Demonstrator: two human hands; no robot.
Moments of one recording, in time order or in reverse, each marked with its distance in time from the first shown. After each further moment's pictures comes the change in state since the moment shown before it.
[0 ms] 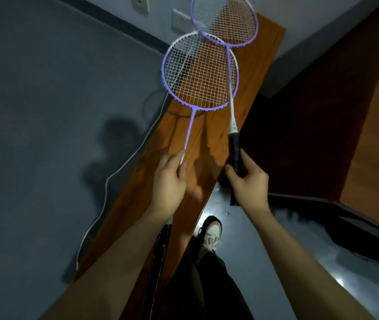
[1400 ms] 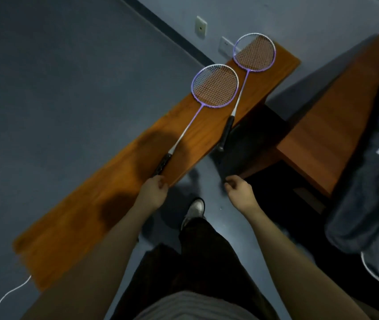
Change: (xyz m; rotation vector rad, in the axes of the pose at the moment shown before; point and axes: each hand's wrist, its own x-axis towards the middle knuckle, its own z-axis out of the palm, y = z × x) left_hand -0.239 0.058 0.004 0.050 -0.136 -0.661; right_hand -0.121 0.084 -0.118 -0.264 -0.542 -0.040
